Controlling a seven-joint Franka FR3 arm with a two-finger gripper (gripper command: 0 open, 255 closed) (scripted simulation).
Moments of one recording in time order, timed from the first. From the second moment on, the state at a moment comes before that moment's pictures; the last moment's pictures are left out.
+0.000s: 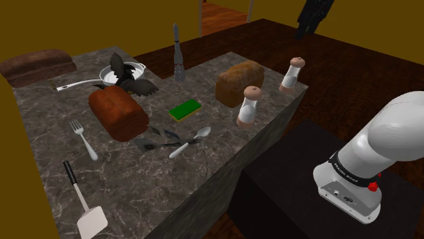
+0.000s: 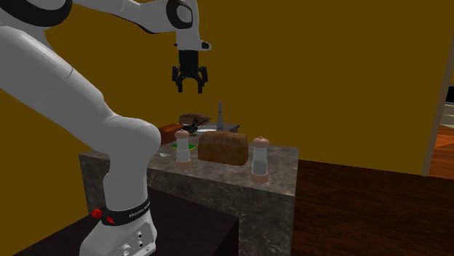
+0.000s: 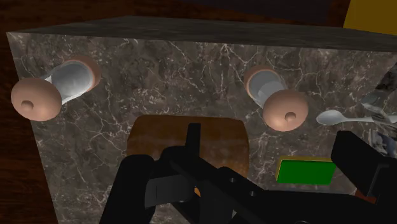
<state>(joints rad) -0.02 -0.76 0.02 -2.33 0.06 1.63 -0.13</state>
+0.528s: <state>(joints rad) -0.06 -0.63 -0.07 -2.32 -0.01 1.71 -0.23</state>
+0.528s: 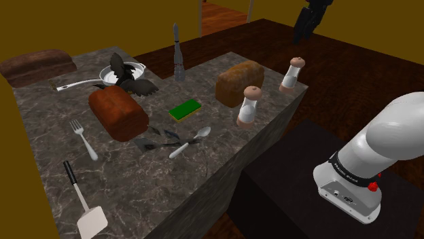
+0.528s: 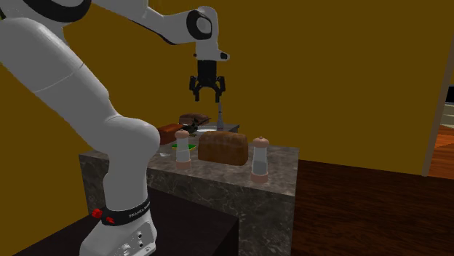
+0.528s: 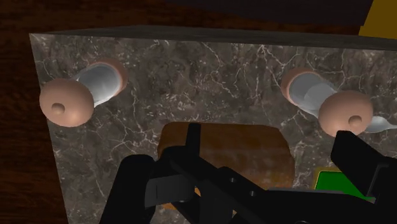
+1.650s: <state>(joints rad) -0.16 -0.09 -0.29 -2.09 -0.09 1.88 -0.51</state>
